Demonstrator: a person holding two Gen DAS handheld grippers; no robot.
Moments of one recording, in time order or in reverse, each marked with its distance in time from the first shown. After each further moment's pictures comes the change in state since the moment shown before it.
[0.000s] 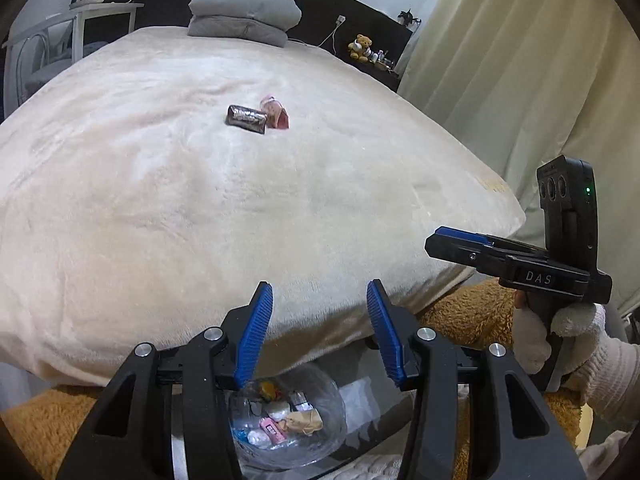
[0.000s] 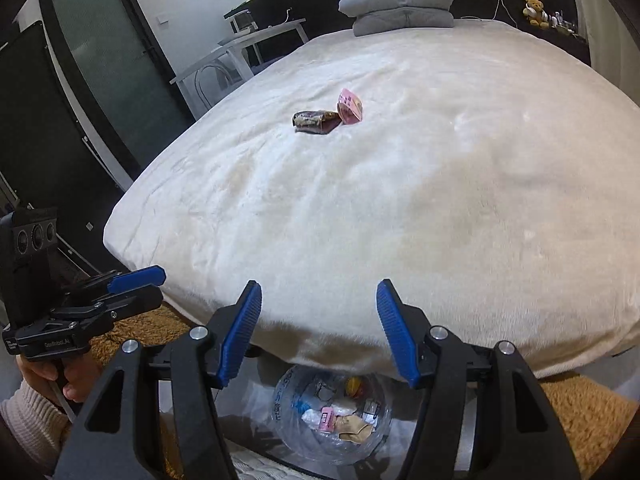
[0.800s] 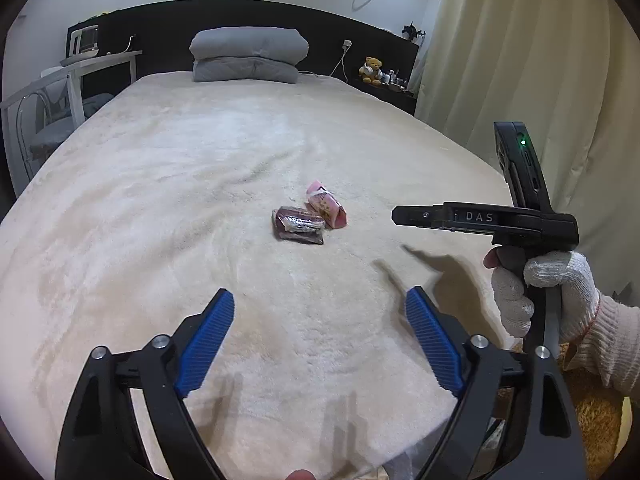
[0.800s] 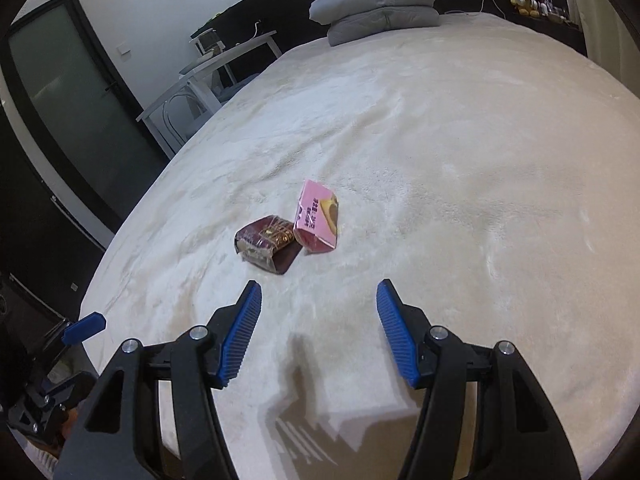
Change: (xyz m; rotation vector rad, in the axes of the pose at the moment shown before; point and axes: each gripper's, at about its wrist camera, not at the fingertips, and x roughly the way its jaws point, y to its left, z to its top) left arm 0.030 0.052 0.116 0.115 -0.093 0.119; right arm 0.115 -0.054 0.158 0.144 -0.001 0.009
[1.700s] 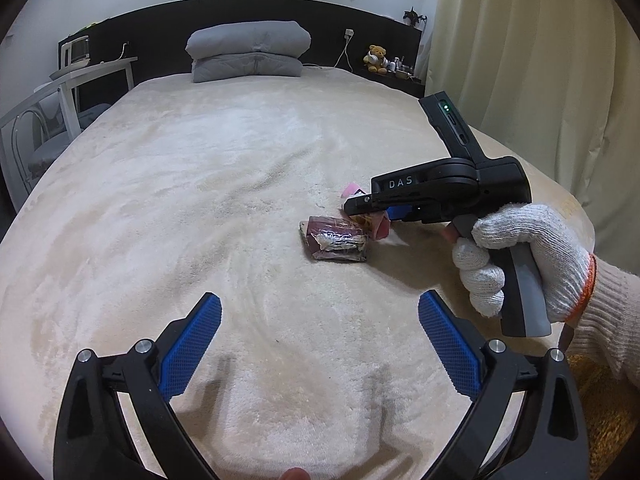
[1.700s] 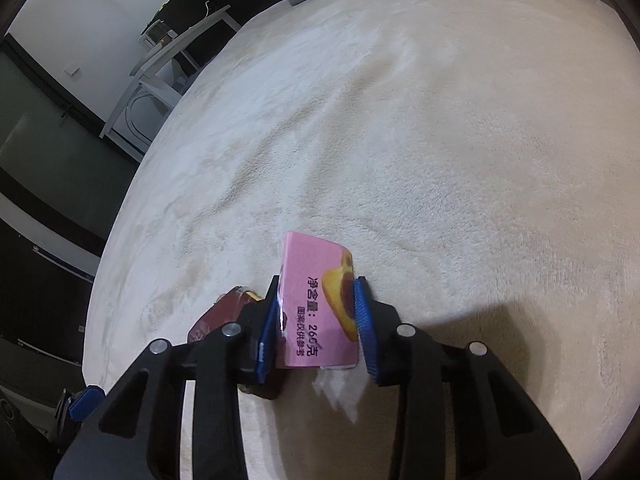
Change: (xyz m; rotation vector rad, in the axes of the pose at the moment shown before) left arm 0.055 0.024 0.017 0.059 0.031 0.037; right arm 0.099 -0.012 0.049 0.151 0.124 -0.010
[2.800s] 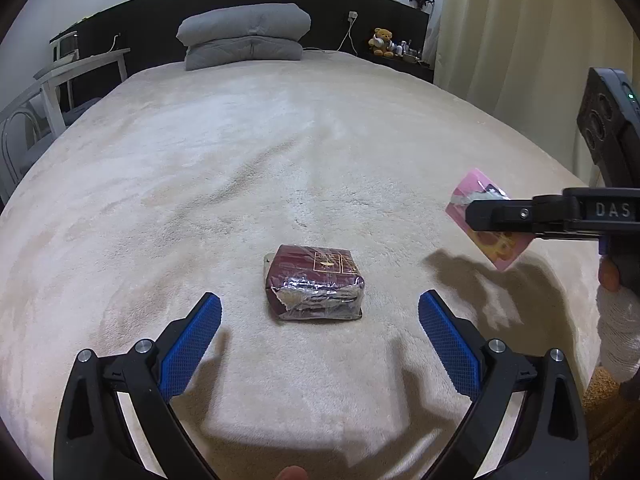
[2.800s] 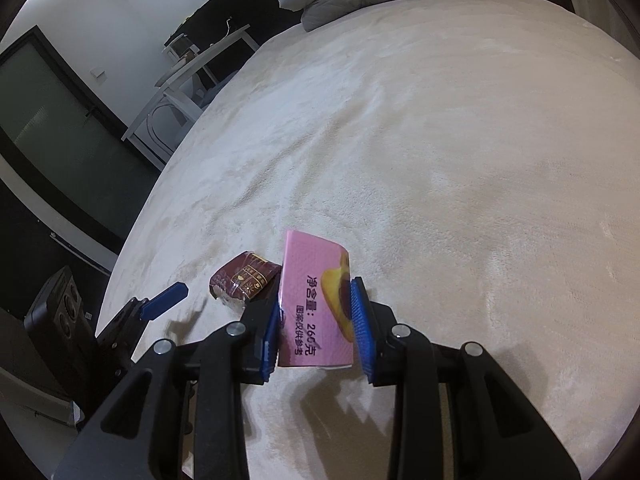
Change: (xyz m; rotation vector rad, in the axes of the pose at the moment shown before) left arm 0.090 -0.022 0.035 0.000 0.064 0.036; right arm -0.089 -0.026 -0.024 -0.055 -0.069 0.029
